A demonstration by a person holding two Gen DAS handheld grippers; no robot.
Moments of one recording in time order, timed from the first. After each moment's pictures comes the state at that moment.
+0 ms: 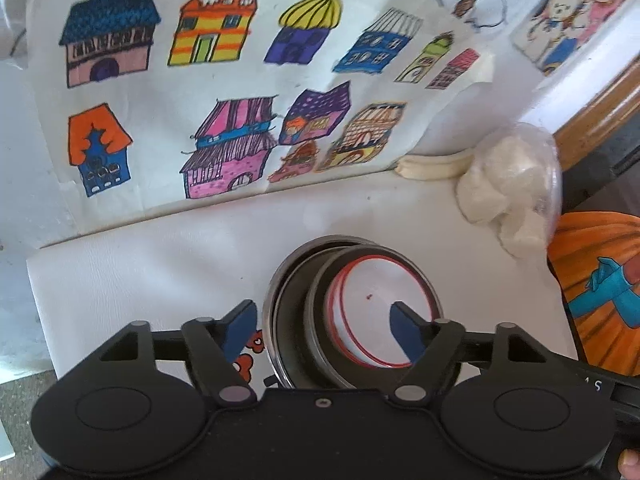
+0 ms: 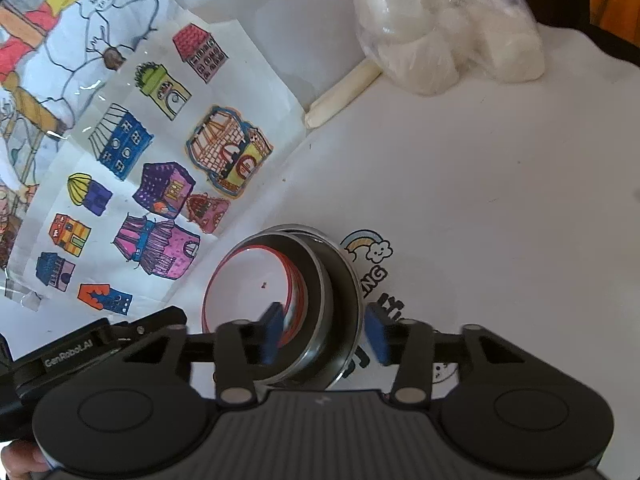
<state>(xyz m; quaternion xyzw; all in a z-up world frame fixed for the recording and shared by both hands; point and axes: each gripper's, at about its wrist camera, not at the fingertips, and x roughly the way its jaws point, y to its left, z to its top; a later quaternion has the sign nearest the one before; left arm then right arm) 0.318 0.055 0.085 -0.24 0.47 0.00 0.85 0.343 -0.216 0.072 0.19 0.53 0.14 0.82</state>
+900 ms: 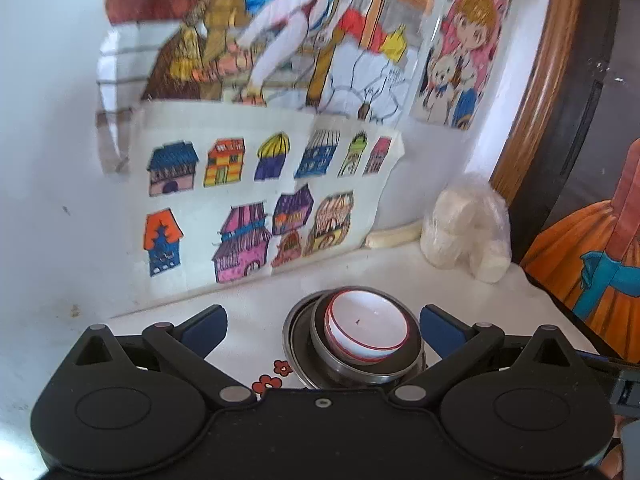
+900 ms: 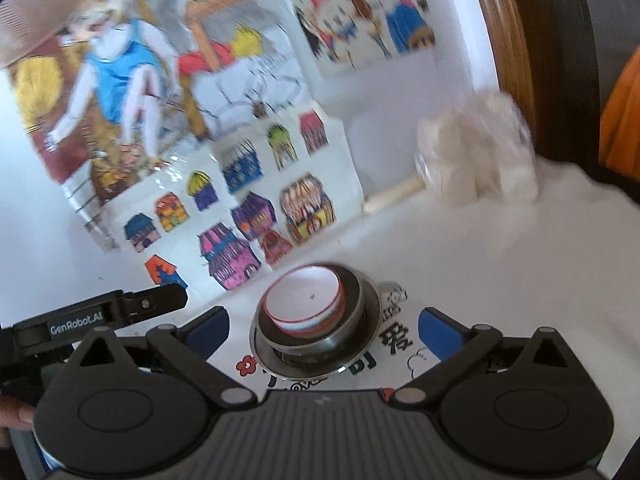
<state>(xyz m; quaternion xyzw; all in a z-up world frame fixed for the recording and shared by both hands) 0.190 0.030 0.135 -0.12 0.28 0.00 0.95 0.202 -0.225 0.122 0.10 0.31 0.20 0.92</state>
